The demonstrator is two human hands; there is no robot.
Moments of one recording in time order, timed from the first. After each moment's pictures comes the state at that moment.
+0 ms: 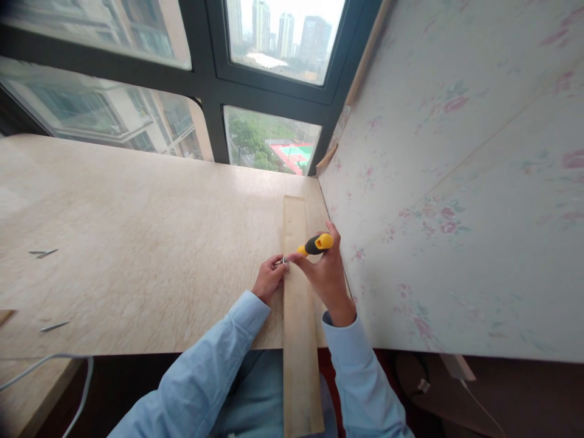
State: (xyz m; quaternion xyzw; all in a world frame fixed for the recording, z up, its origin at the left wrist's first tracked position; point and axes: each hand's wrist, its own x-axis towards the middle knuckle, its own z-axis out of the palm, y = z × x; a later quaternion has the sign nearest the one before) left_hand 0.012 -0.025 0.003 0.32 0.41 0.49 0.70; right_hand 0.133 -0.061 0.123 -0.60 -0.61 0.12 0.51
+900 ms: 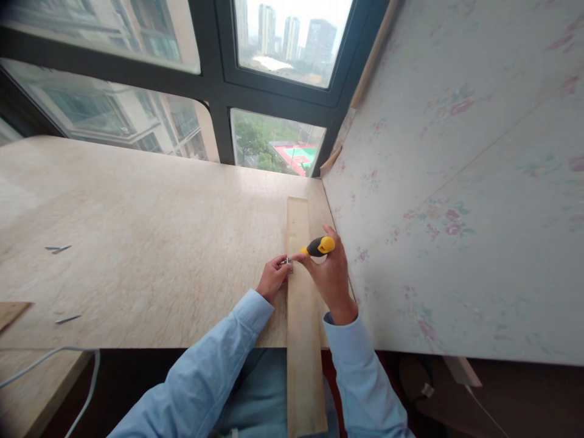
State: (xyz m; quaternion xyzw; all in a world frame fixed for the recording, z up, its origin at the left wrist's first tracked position) left_hand 0.013 -0.026 0.005 0.34 0.39 0.50 0.70; right_hand 0.135 -0.060 0.118 -0.60 -0.61 0.10 0.51
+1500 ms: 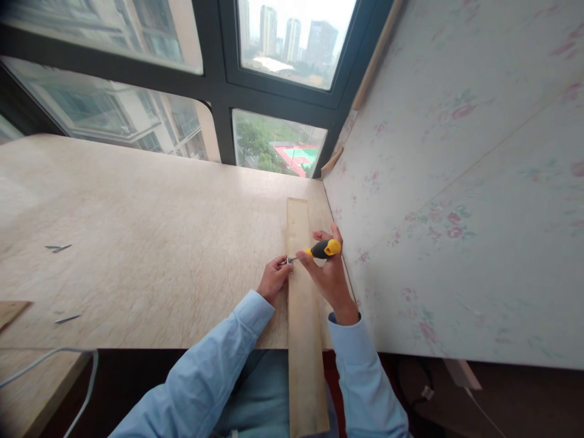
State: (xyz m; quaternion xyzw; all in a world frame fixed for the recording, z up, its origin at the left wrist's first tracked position) left_hand 0.015 -0.024 -0.001 0.33 0.37 0.50 0.71; right_hand 0.136 -0.057 0.110 -0.55 -0.62 0.19 0.53
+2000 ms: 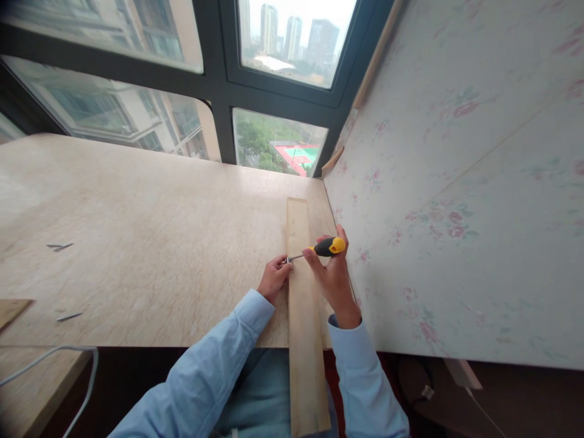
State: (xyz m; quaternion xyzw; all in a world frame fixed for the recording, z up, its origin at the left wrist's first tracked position) left_hand 0.016 -0.023 -0.004 0.34 0.37 0.51 0.70; right_hand 0.141 -0.062 0.110 -0.59 -0.60 0.15 0.52
